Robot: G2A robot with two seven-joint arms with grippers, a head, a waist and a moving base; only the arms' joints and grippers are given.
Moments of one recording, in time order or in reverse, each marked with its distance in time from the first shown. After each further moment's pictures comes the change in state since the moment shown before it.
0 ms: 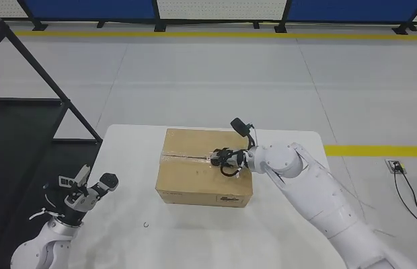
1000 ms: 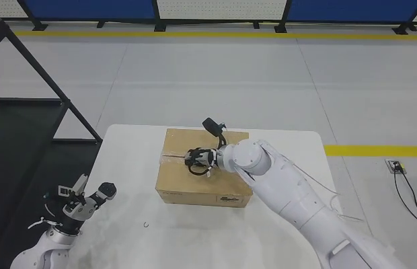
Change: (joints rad) left arm 0.043 0.022 -0.007 0.052 -0.065 -0.022 -0.032; right arm 0.122 -0.199 -0.154 0.219 0.098 -0.022 -0.085
